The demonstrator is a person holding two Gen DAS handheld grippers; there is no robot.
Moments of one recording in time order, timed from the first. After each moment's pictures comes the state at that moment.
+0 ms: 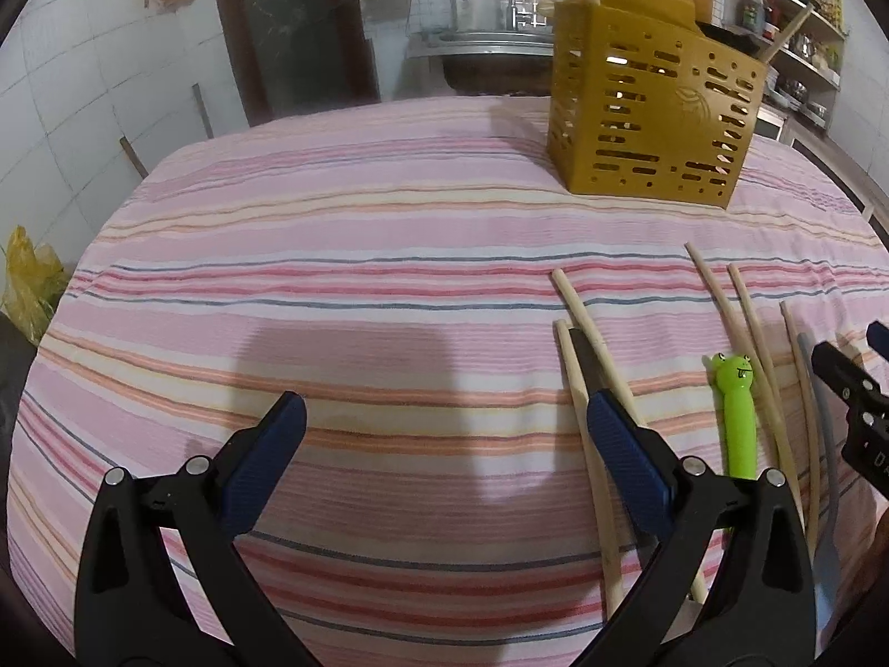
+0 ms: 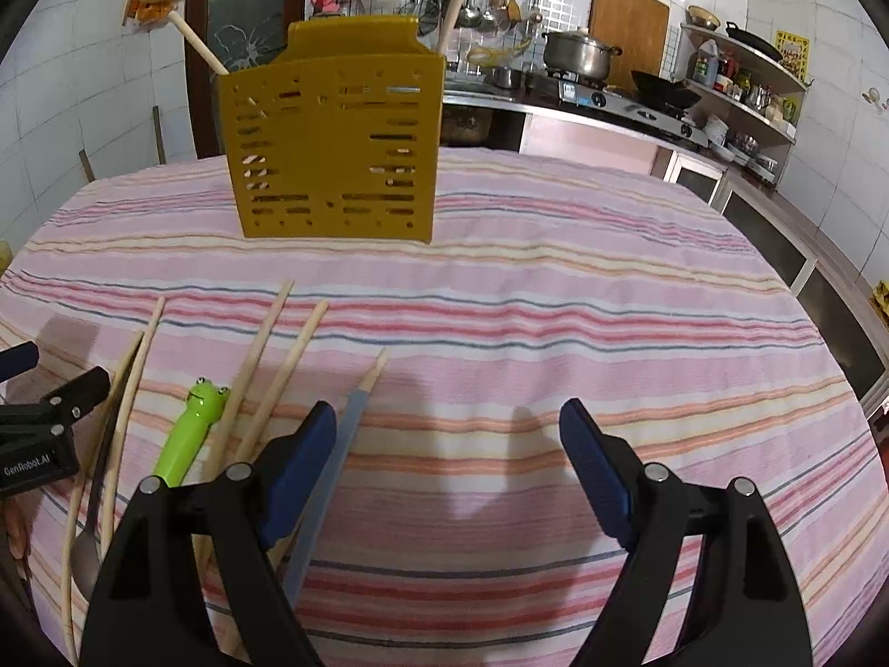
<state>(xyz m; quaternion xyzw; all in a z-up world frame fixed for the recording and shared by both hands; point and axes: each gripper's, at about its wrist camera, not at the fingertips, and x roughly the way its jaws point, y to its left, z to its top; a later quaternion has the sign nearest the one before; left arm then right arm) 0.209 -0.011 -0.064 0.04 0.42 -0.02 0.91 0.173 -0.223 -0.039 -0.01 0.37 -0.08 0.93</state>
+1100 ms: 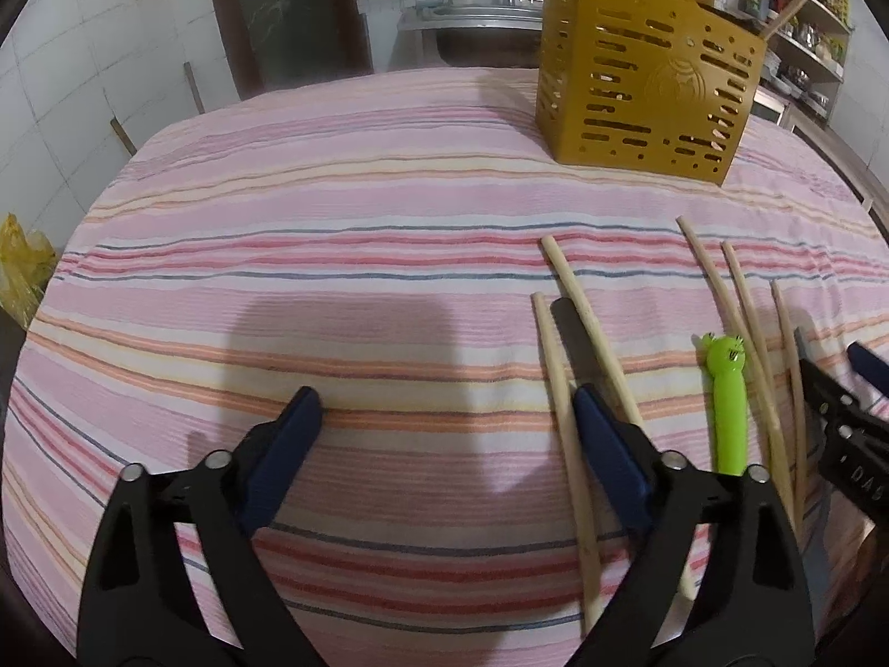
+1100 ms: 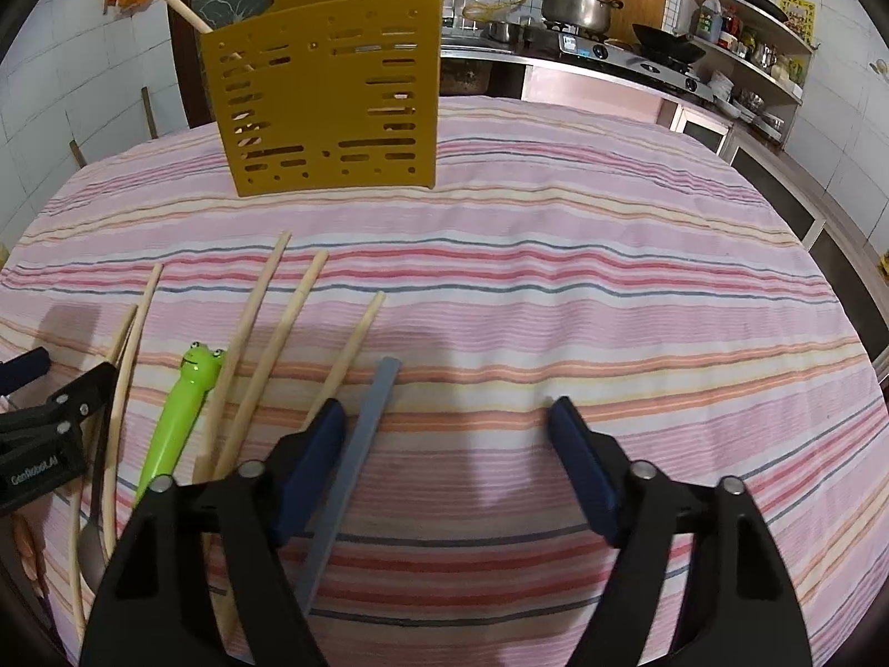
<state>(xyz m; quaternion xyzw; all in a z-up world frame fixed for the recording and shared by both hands) 0.211 -0.021 -0.071 0.03 0.45 -0.02 0.89 0.179 -0.220 -0.052 0.02 0.42 -0.09 0.90</state>
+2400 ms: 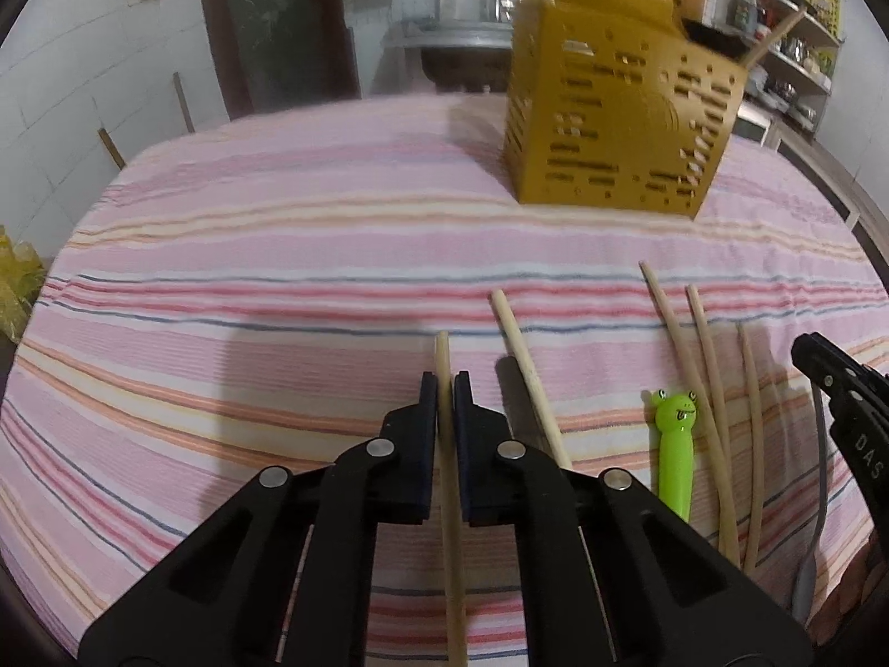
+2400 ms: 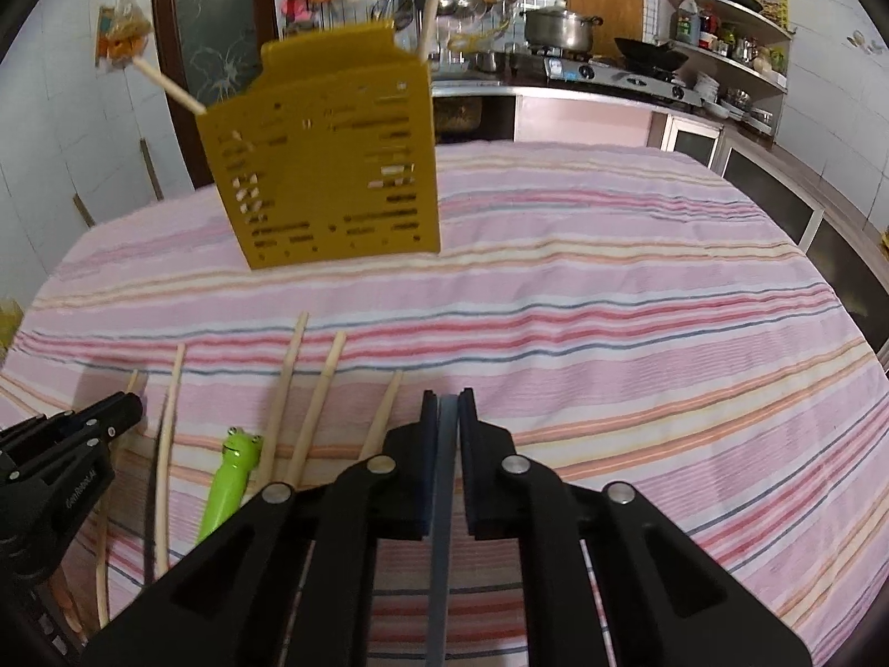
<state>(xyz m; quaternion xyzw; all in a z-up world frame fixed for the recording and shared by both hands) 0.215 -0.038 -0.053 0.02 0.42 -0.04 0.90 0.183 -0.229 -0.028 0.06 0.37 -0.08 0.92</state>
